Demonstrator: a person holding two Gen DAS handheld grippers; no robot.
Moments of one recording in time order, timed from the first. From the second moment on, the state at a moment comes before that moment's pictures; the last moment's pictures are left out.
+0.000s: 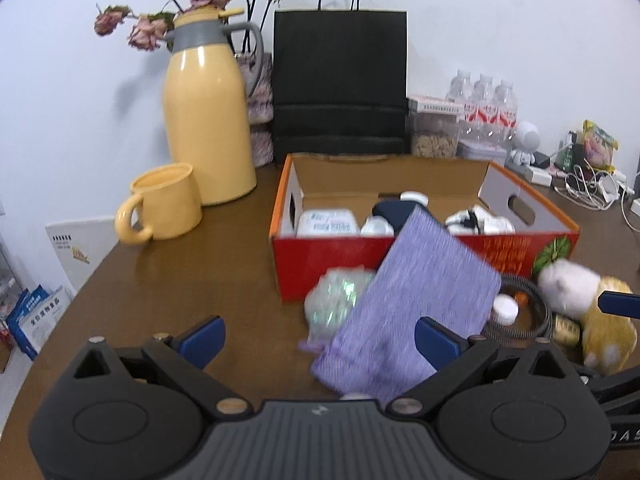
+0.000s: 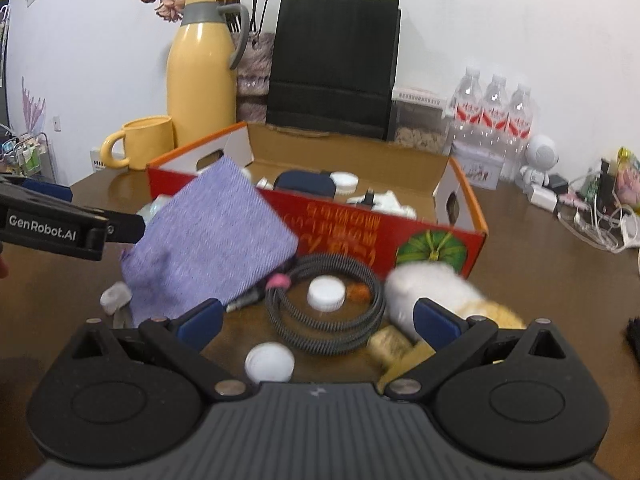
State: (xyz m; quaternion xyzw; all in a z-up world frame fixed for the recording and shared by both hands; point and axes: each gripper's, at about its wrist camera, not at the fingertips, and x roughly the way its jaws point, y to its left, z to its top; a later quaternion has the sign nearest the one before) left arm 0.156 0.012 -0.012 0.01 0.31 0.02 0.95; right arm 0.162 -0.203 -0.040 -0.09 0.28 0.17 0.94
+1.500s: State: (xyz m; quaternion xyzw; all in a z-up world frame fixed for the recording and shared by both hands) left arm 0.130 0.022 -0.057 -0.05 0.31 -0.02 0.95; right arm 0.150 -0.187 -0.069 -0.07 0.30 0.20 0.93
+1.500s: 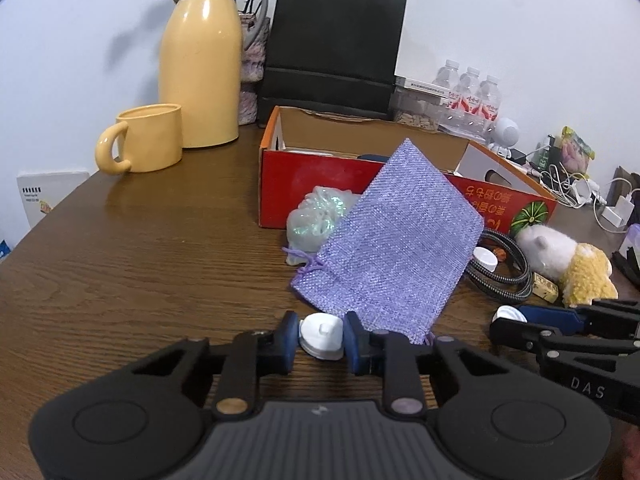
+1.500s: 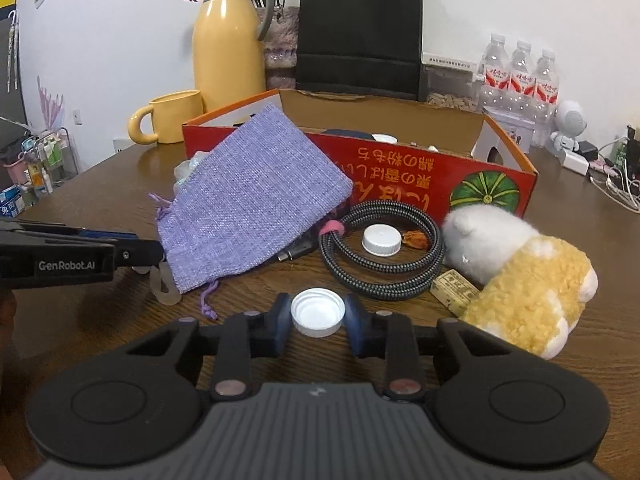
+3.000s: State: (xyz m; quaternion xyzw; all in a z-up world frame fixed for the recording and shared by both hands) left arm 0.195 -0.034 0.040 -0.02 0.20 -0.05 0.98; right arm 0.216 -0.210 0.014 -0.03 0.17 0.18 0.97
